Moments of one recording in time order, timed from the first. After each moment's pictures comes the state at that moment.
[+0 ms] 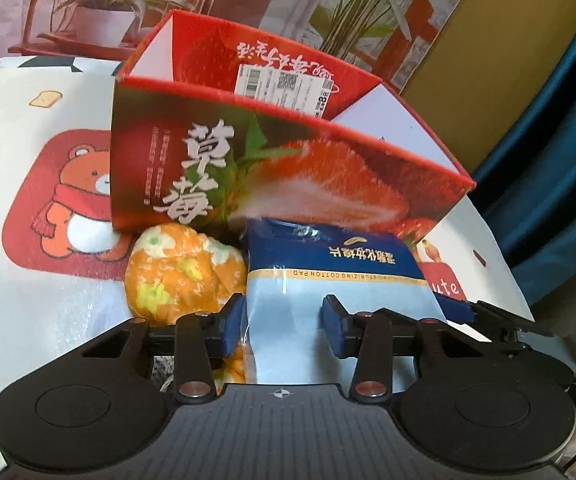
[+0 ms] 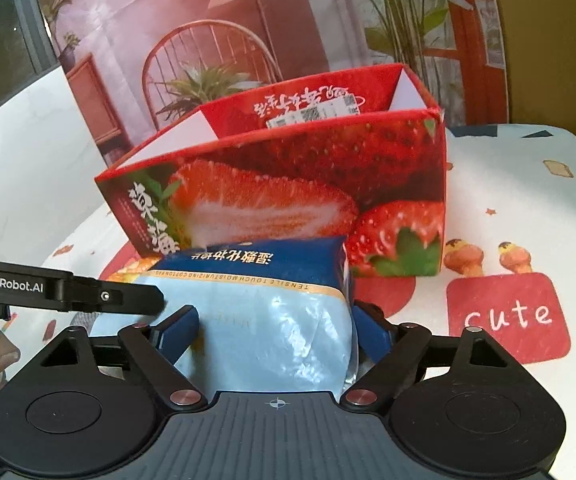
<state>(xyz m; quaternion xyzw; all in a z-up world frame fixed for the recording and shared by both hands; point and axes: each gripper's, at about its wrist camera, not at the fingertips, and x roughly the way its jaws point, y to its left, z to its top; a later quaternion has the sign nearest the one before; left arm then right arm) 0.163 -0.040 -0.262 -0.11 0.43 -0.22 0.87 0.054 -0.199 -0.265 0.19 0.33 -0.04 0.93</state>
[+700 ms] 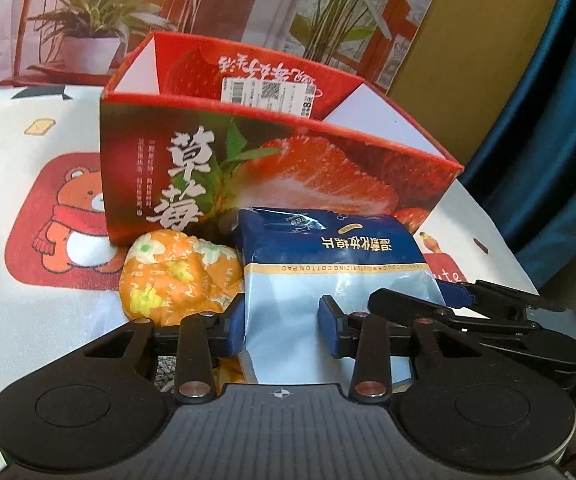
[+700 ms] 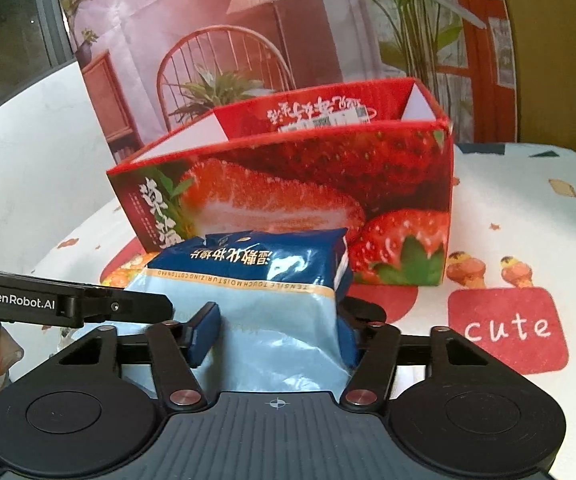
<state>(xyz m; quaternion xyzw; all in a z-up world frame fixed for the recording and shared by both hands) 0.146 -0.046 -0.255 -0.07 0.40 -0.23 0.89 0.046 -0.195 -0.263 0.16 0.31 -0.03 0.94</state>
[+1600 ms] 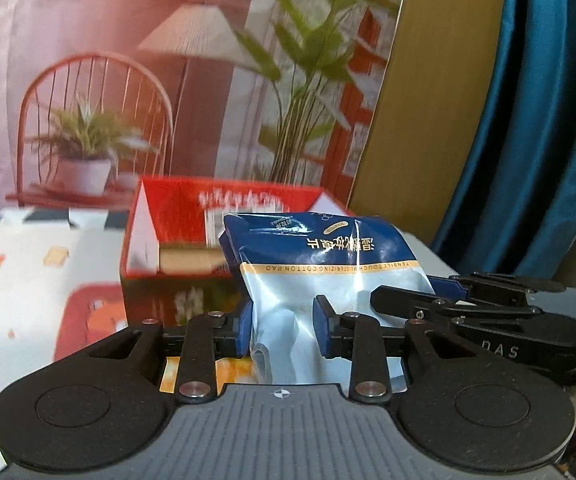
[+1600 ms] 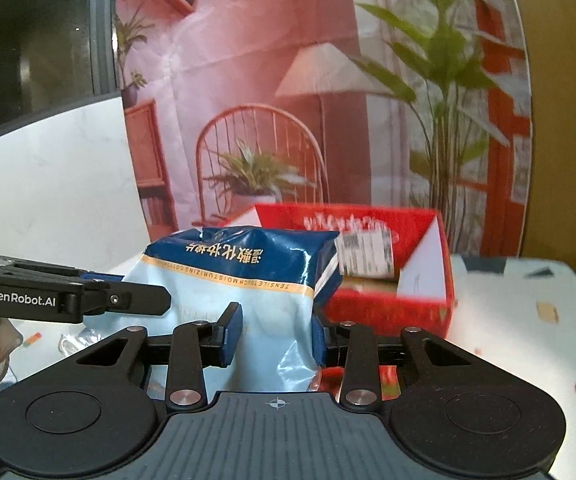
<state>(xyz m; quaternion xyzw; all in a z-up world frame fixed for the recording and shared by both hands) 0.111 -0.039 -0.158 -0.04 0.28 -0.24 0.93 0.033 -0.179 -0.167 0.09 0.22 -0.01 0.97</state>
